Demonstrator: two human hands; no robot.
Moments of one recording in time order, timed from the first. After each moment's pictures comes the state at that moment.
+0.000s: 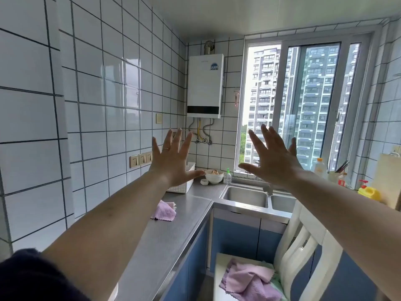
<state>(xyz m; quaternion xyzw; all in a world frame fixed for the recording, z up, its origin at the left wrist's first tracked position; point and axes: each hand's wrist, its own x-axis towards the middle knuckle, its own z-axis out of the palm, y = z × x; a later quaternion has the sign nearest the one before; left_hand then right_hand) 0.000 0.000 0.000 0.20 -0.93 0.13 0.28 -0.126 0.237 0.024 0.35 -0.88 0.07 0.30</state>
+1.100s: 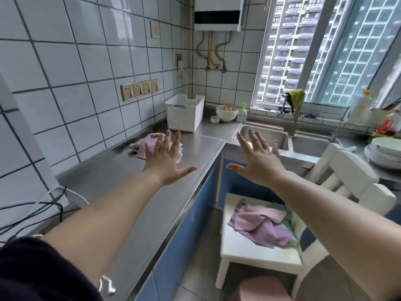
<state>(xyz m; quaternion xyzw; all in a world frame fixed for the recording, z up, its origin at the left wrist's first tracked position) -0.111 -0.125 -0.215 0.25 -0.96 0.00 0.13 -0.258 0.099 -0.187 0.41 -0.90 0.05 0.12</state>
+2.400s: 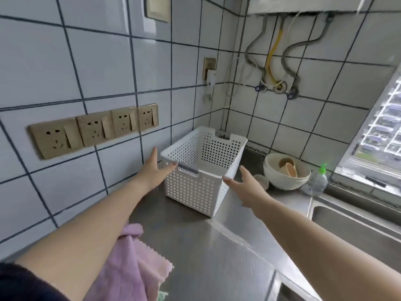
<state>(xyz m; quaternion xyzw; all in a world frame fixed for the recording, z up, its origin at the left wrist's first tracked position) -0.616 -0.615 -0.251 0.41 -0.78 -0.41 0.22 -0.788 -0.424 -0.233 0.30 -0.83 0.41 -0.24</state>
